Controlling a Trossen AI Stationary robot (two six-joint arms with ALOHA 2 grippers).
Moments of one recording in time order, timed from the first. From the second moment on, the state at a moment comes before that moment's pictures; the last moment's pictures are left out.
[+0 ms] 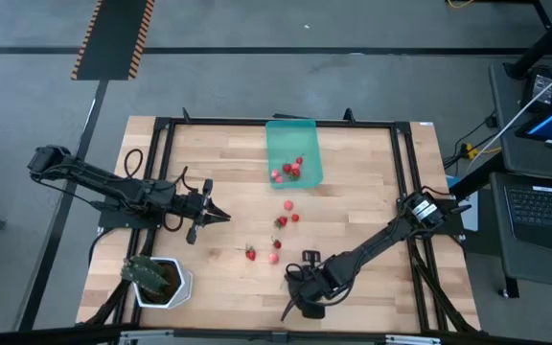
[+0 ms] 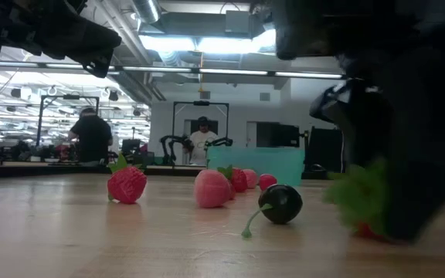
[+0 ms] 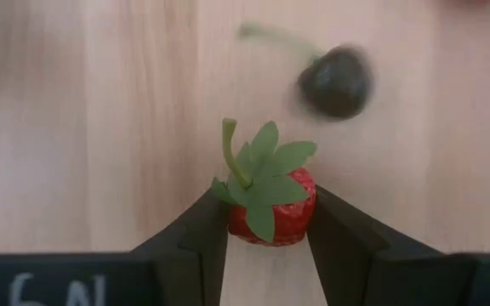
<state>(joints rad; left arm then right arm) -0.22 0.75 0.22 0.39 -0.06 -0.08 0.58 2.09 1.44 -0.60 0.12 0.58</state>
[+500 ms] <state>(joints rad) -0.22 0.75 0.22 0.39 -0.06 -0.08 0.57 1.96 1.44 -0.61 0.35 0.49</state>
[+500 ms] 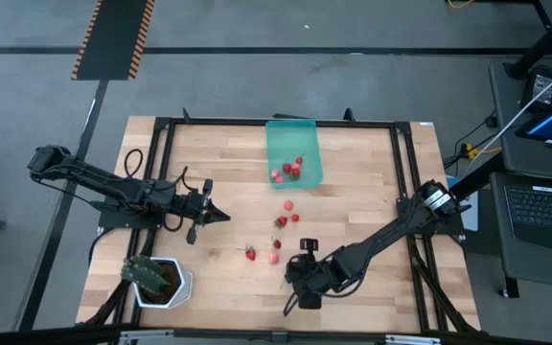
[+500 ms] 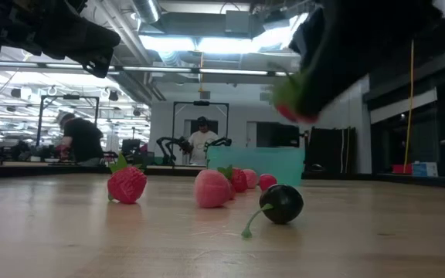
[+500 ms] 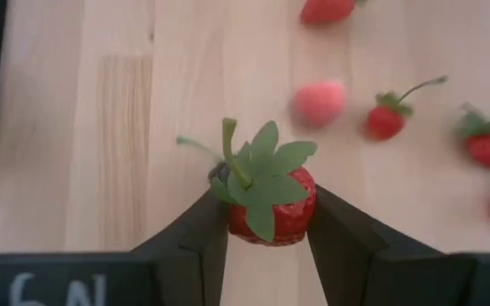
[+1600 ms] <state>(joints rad) -0.22 0.75 0.22 0.39 -0.06 -0.08 0.48 1.51 0.77 0.35 0.37 0.28</state>
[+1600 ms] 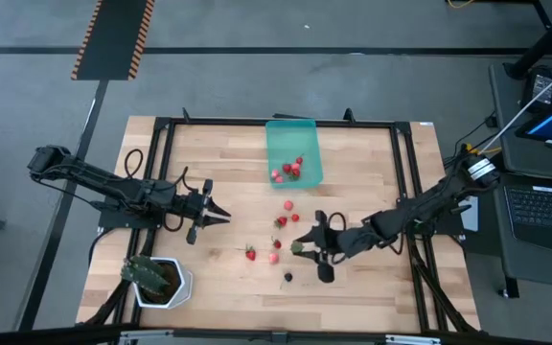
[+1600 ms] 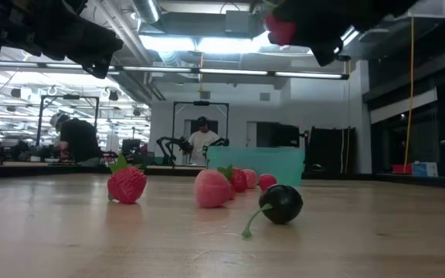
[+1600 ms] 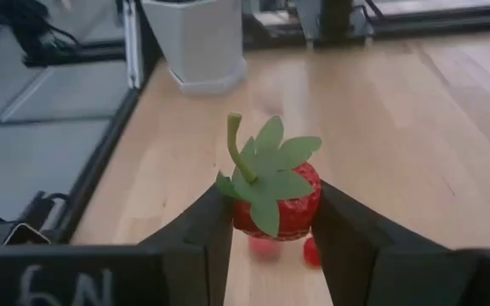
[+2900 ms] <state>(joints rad) -0.22 0.75 0.22 0.39 -0.06 -0.08 0.39 1.50 0.31 1.16 0.59 0.07</state>
